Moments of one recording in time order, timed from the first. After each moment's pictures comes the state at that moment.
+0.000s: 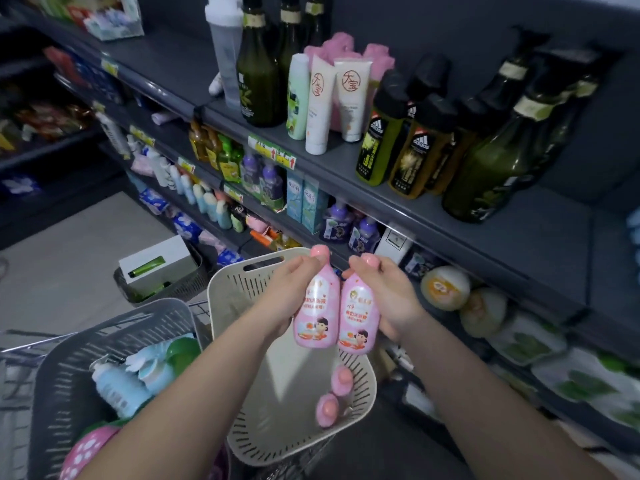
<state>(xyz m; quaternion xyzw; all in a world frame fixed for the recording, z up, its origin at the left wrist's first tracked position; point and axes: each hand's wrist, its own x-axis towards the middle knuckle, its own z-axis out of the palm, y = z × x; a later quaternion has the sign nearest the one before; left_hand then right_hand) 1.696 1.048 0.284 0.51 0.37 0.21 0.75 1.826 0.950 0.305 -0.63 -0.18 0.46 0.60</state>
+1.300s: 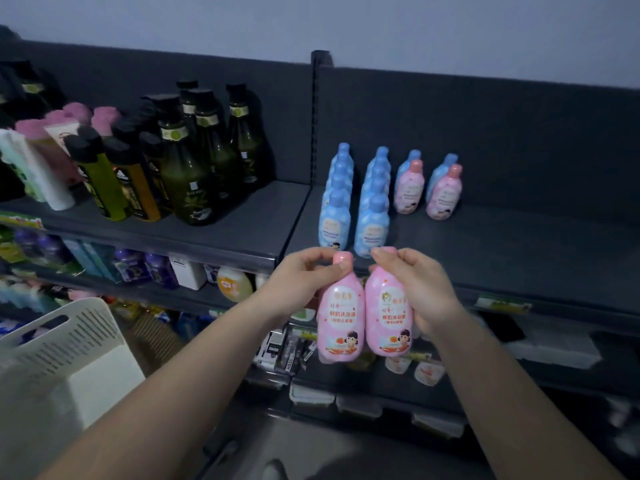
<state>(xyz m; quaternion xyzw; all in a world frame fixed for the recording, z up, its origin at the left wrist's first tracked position) 1.943 0.697 0.397 0.68 0.14 0.05 0.71 2.031 0.530 0.406 -0.69 -0.09 0.22 0.68</state>
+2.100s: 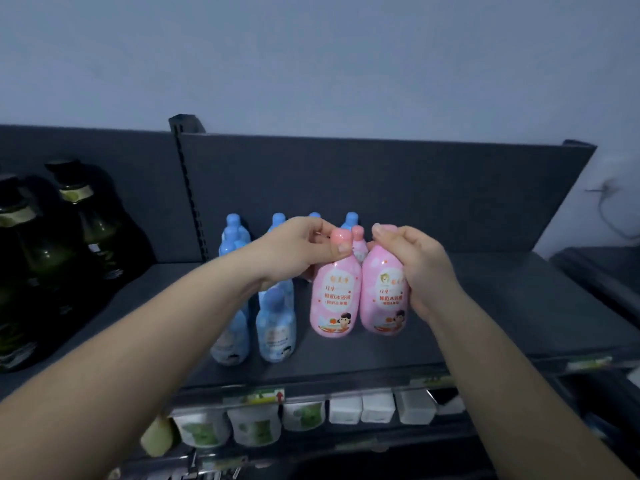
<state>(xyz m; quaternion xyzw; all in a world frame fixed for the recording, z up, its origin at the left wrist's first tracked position) 2.166 0.676 0.499 0.80 -0.09 -0.06 0.60 2.199 0.478 0.478 -0.68 -0.08 0.03 0.73</state>
